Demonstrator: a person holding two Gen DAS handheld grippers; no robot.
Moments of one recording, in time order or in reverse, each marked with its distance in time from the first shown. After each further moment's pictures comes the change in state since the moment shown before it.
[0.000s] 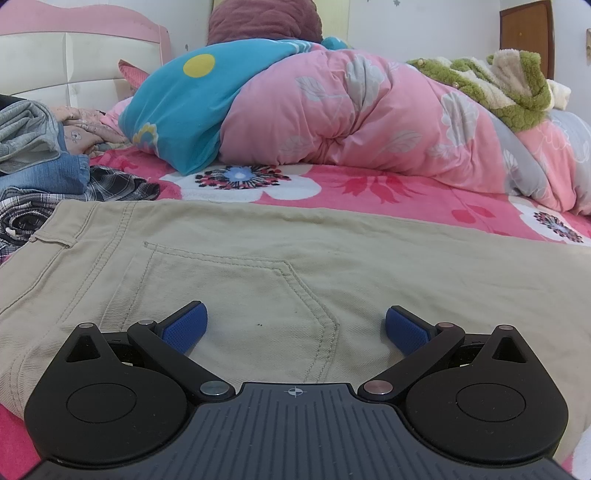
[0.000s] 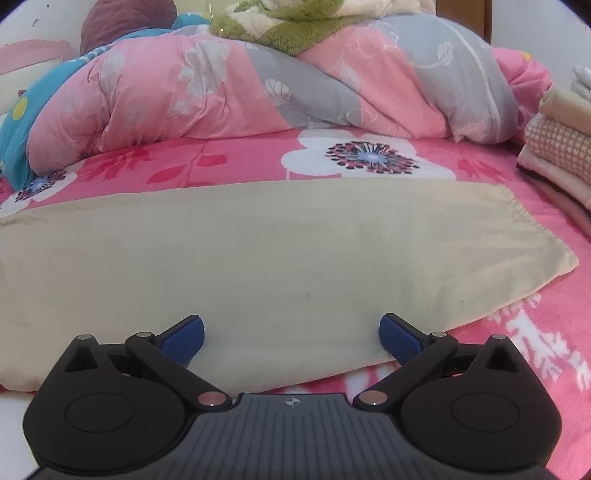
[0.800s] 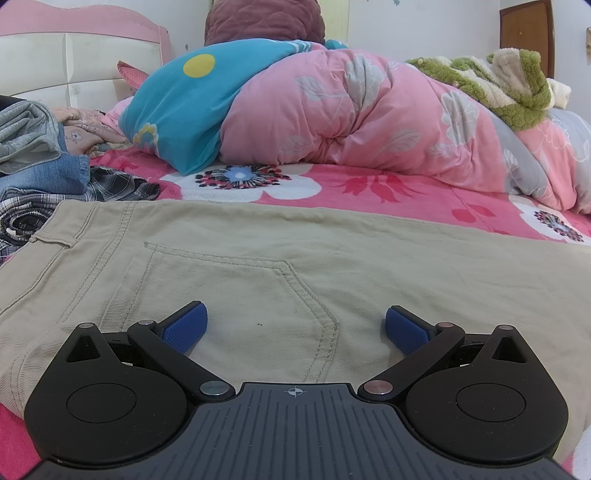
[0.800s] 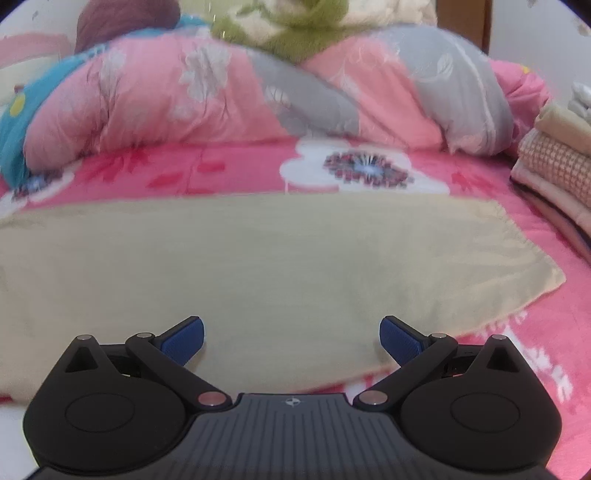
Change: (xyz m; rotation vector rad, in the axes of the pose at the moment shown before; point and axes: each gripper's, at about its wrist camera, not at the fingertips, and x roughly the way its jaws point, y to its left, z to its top) left arm 0.000 -0.001 0.000 0.002 0.001 0.004; right arm -0.014 0.013 0.014 -0.017 -0.034 -0.031
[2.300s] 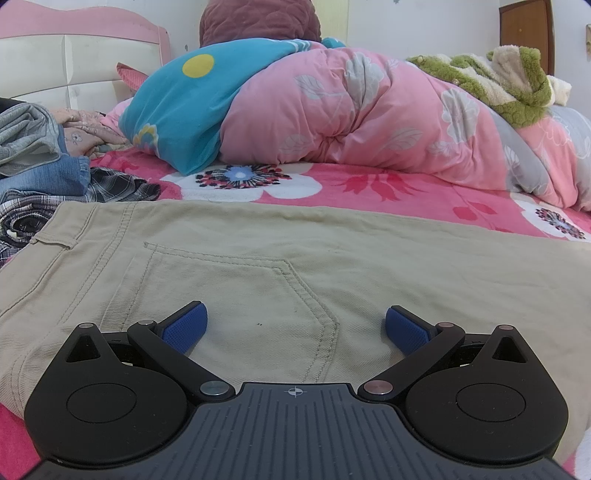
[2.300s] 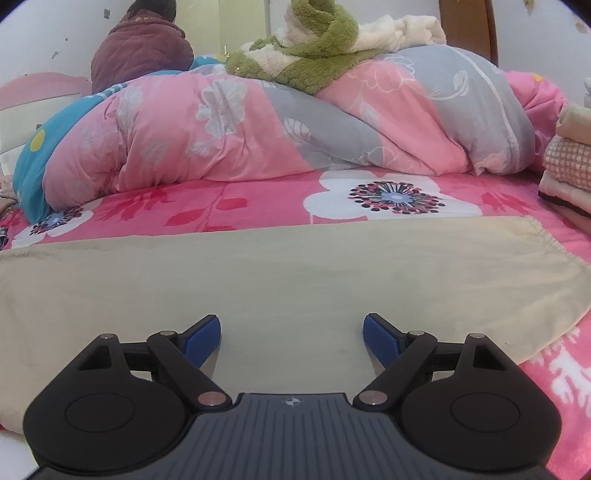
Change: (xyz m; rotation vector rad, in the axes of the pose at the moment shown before) left arm 0.001 -0.002 -0.001 0.006 0.002 0.008; right arm 0.029 -0.002 -0.012 0.032 -0.128 0.097
